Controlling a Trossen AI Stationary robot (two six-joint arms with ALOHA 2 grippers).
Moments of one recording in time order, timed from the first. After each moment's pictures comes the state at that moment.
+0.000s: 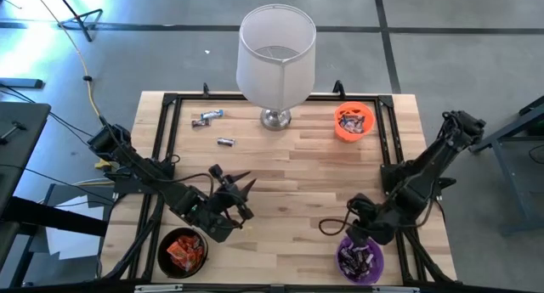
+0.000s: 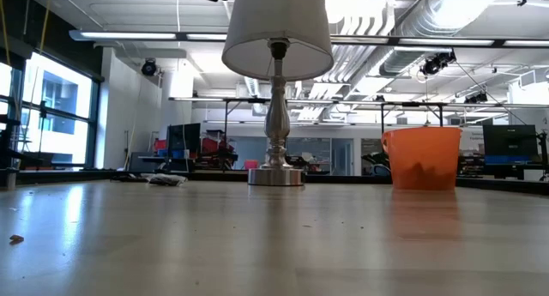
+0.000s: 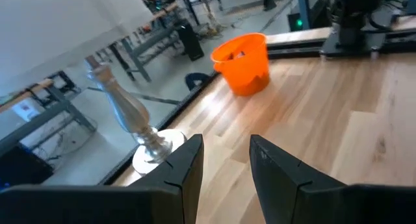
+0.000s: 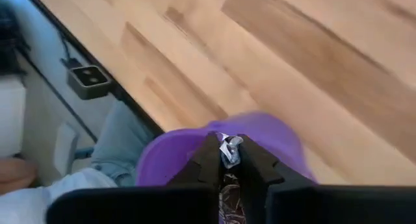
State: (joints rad) left arm -0.61 1.55 1.08 -0.34 -1.29 -0.42; right arm 0.83 1.23 0.90 -0.70 0.16 1.74
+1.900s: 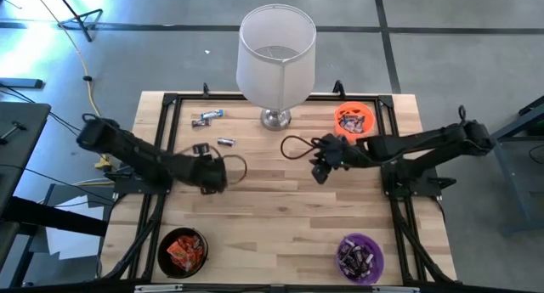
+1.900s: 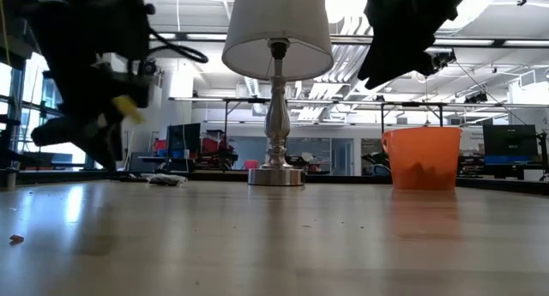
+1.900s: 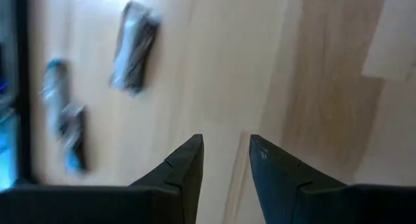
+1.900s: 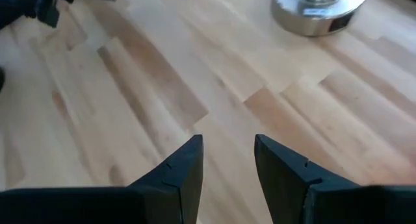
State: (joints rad) left arm -0.24 1.40 0.65 -0.80 -0.59 -0.36; right arm 0.09 1.23 0.90 -0.52 0.32 0.67
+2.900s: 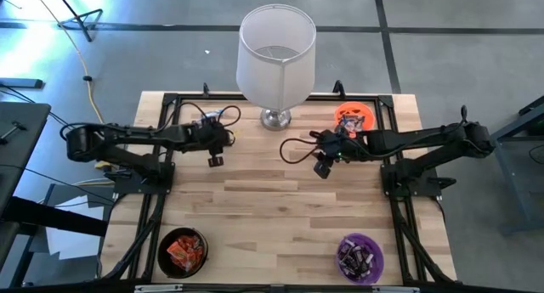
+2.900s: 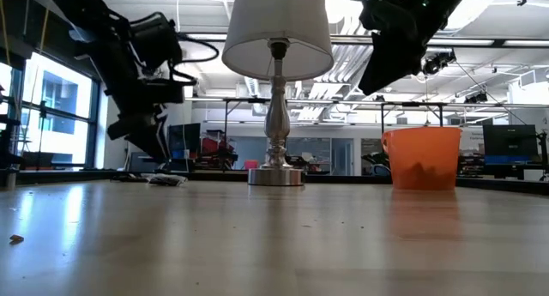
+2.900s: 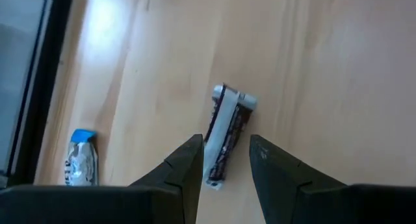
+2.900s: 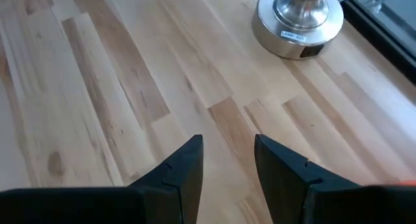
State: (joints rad) left arm 0.35 1.24 0.54 -0.31 -0.28 0.30; right arm 0.00 1.23 0.90 -0.54 0.32 0.40
